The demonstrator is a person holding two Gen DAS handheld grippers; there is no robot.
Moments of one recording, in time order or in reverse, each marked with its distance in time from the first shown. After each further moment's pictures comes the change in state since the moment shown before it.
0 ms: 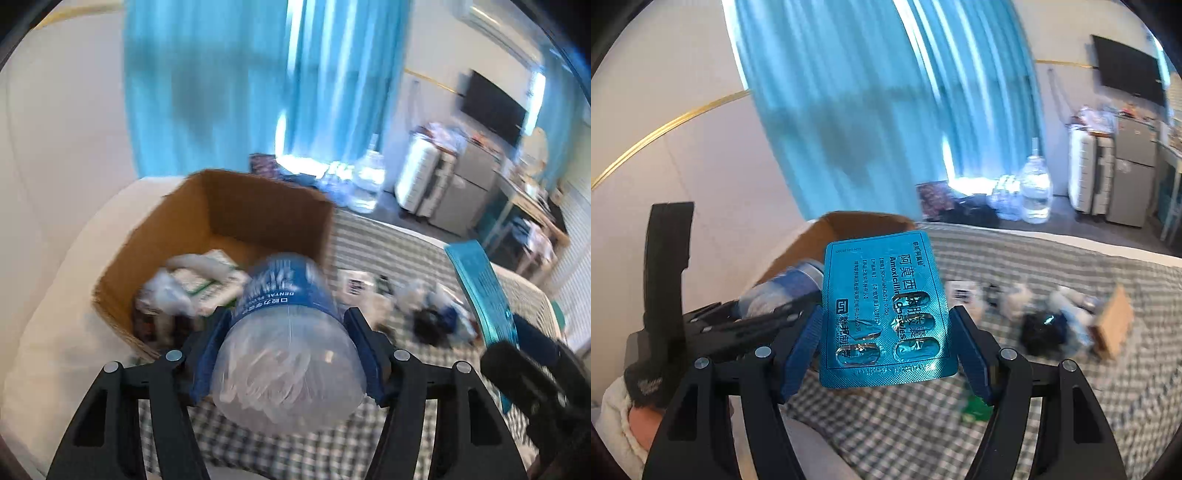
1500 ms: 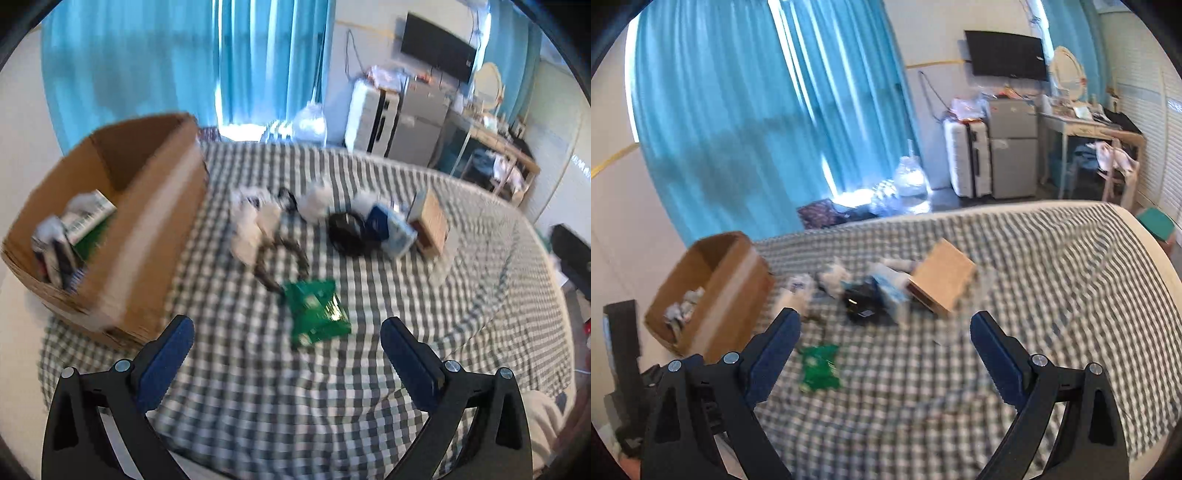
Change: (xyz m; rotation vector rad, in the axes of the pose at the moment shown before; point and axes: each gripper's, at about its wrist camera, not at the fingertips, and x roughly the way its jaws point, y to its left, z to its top) left arm 0.035 -0.141 -0.111 0.216 0.128 -0.115; right arm -0.106 -0.157 -0.074 0.241 -0.097 -0.407
